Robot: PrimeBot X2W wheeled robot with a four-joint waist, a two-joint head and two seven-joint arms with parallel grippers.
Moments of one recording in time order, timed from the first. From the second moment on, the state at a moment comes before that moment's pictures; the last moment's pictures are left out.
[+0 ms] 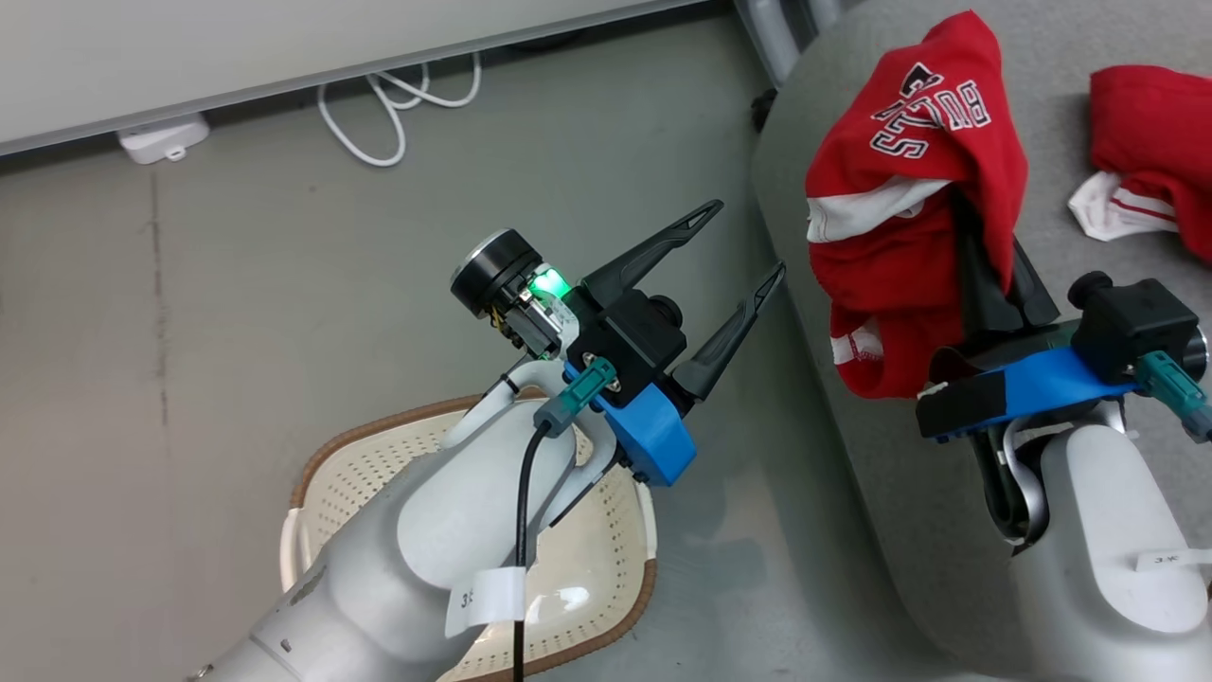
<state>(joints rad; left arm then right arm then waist) -0.79 0.08 -0.86 0.54 -0.29 -0.12 -0.26 -0.50 -0.09 0.01 0.34 0.09 0.13 -0.26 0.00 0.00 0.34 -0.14</state>
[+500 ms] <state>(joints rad) -0.81 0.09 -0.92 0.56 -0.29 -0.13 -0.26 -0.42 -0.07 -0.10 0.29 0.09 0.13 -0.26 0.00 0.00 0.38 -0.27</state>
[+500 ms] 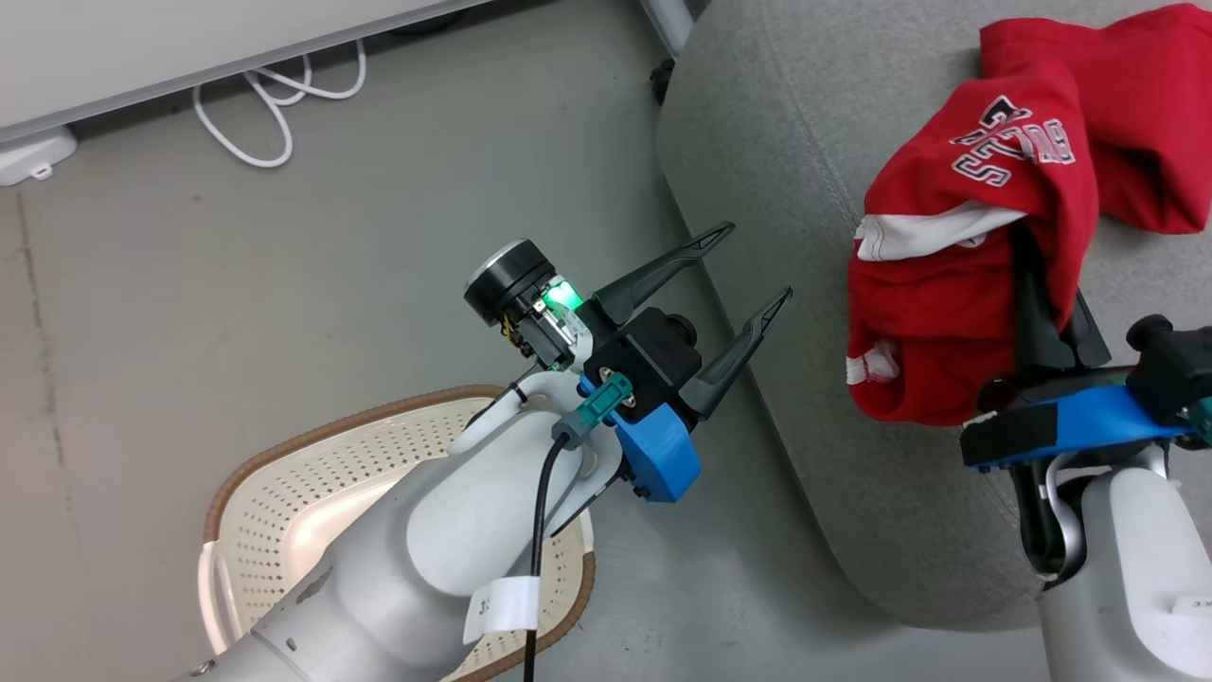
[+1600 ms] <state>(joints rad) -0.82 0.11 -0.98 0.56 -0.33 -0.12 -0.26 -0.42 -0.07 -0.12 0.25 0.08 0.13 -0.26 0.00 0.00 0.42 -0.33</state>
